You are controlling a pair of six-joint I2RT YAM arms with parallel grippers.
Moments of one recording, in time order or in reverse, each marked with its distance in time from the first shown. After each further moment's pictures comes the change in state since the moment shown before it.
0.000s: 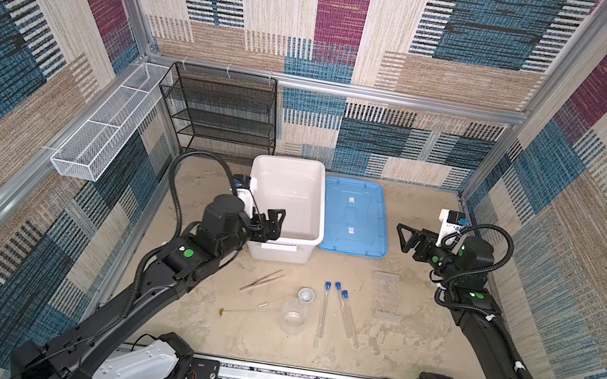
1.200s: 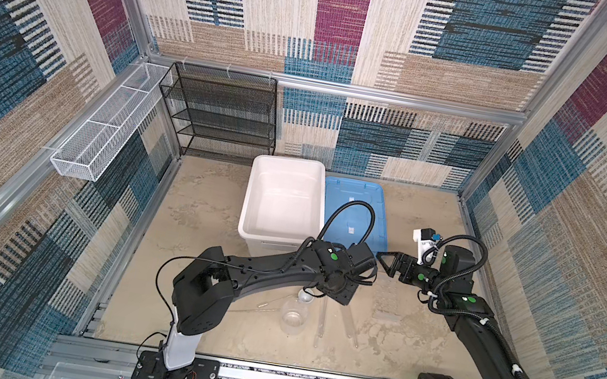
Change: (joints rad) left arm -0.447 0.858 0.528 -0.467 0.029 -0.106; right arm 0.078 -0.029 -0.088 -0.236 -0.146 0.033
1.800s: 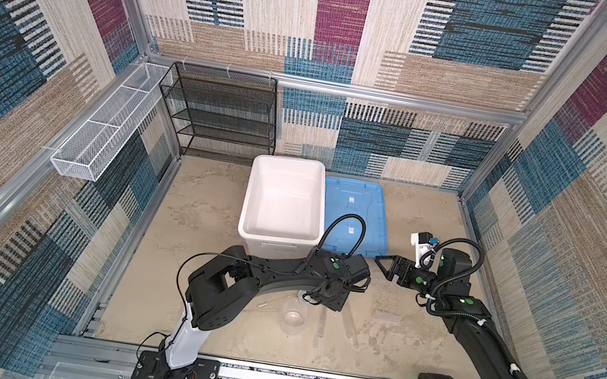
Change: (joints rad) left arm 0.021 0.091 -0.086 0.071 -0.020 -0.060; right arm 0.003 0.002 -0.026 0.007 0.002 0.002
